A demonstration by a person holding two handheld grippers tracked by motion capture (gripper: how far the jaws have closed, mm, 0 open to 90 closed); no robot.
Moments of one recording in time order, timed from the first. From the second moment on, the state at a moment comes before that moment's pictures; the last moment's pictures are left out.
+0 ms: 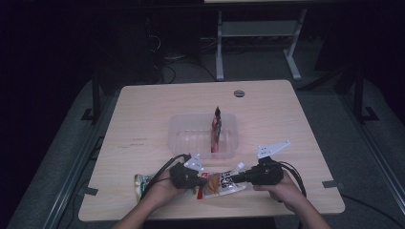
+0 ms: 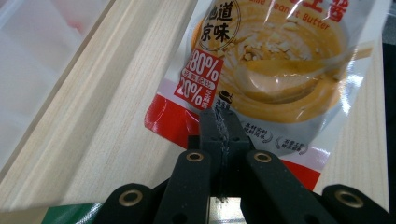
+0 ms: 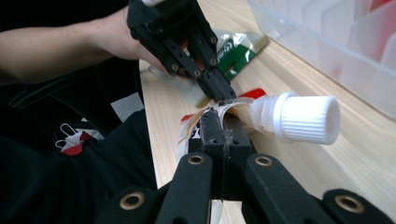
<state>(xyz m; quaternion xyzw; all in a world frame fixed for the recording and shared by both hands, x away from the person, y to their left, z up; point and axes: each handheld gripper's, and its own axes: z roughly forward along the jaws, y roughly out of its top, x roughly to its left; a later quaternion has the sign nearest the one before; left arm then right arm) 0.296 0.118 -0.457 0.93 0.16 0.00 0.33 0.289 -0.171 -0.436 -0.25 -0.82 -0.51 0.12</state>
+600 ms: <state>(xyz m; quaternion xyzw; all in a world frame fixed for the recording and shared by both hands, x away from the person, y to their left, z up) 0.289 0.156 -0.434 0.92 0.17 -0.01 0.36 0.280 -0.169 -0.403 -0.22 -0.81 -0.54 0.10</state>
